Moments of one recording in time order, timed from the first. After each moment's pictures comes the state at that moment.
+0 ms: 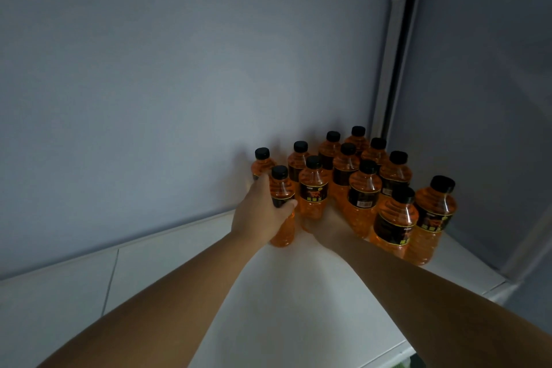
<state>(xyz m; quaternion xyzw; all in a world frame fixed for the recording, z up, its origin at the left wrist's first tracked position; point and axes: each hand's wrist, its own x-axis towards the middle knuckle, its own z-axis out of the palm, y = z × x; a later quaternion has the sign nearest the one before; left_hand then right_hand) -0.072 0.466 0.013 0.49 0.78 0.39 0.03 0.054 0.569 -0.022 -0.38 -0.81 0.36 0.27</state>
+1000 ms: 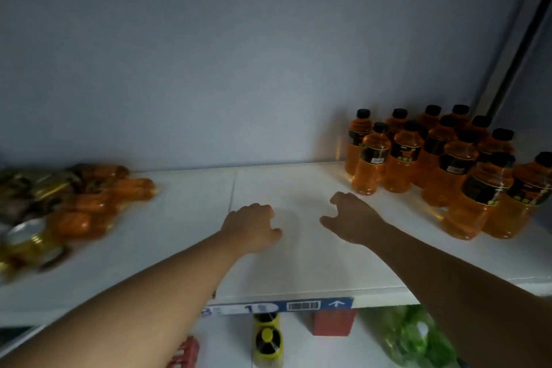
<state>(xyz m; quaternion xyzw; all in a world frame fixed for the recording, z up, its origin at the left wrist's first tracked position) -0.069 0.208 -0.017 0.36 0.92 0.05 0.12 0.052 0.415 -0.023 -0.27 -0.94 0.19 -0.01</state>
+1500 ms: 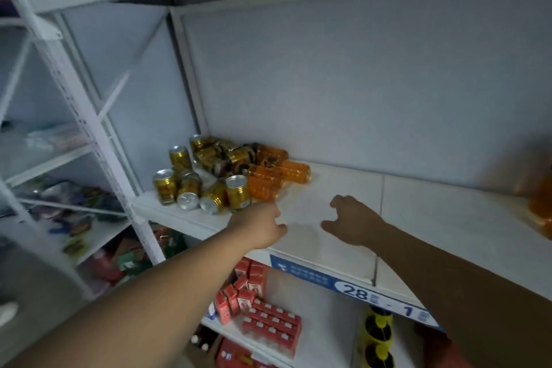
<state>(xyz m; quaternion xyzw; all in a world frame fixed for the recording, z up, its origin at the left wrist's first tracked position) -0.094 -0.092 0.011 0.14 0.98 0.11 0.04 -0.072 0.139 0.000 -0.02 -0.98 0.18 -0.04</state>
